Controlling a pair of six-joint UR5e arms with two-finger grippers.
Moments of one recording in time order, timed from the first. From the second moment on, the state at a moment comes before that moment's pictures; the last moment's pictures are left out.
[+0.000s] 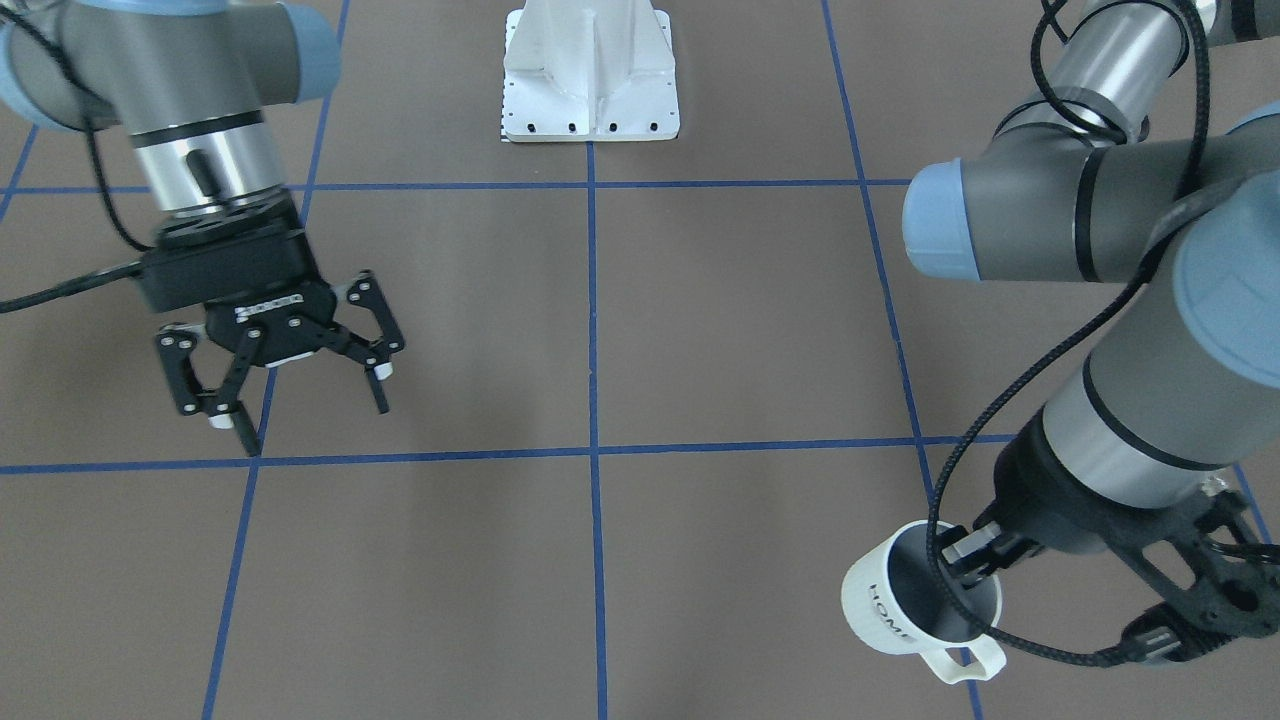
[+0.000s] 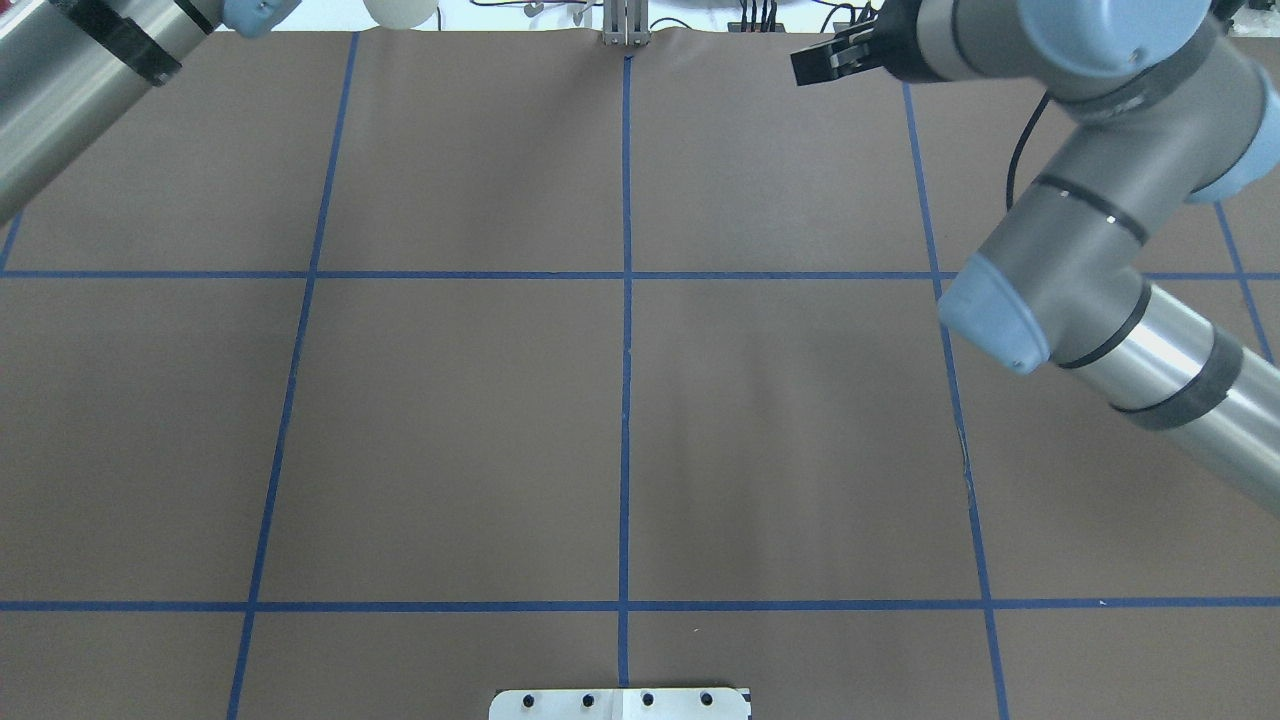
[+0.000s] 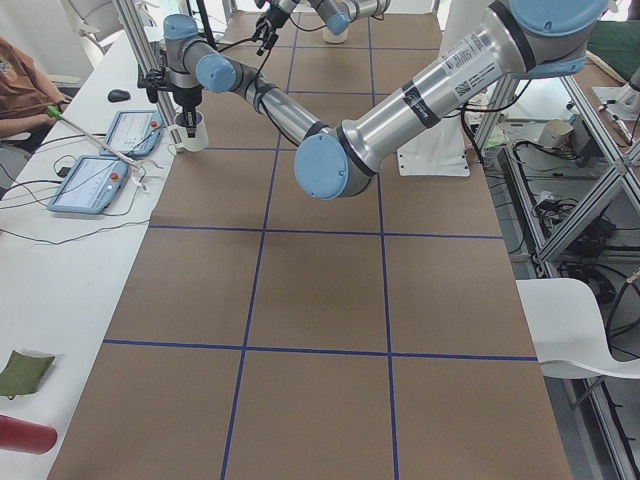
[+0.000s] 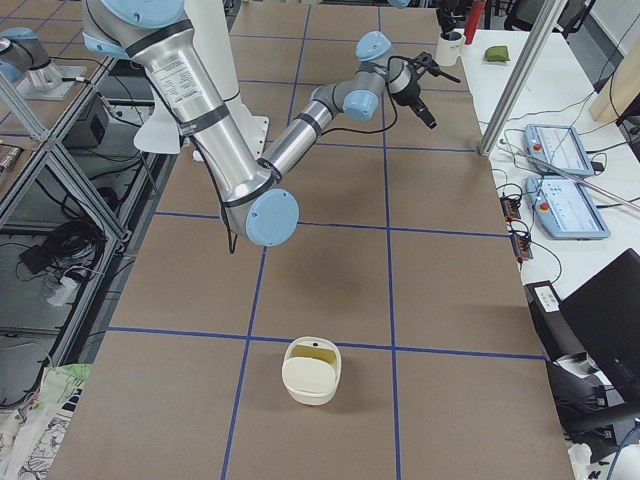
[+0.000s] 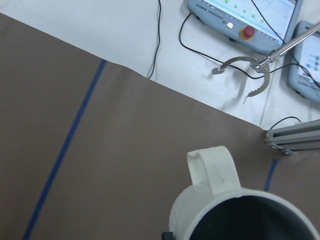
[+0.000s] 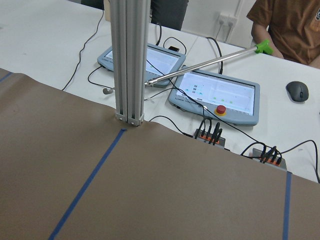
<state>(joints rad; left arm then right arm) -1.16 -2.54 -1.21 -1.53 -2.14 -0.92 0.96 -1.00 1.80 -1.29 1.79 0.67</state>
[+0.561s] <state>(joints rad) -1.20 -2.23 -1.40 -1.45 -2.15 -0.54 1.24 -1.07 1.79 -1.68 2.19 0.38</state>
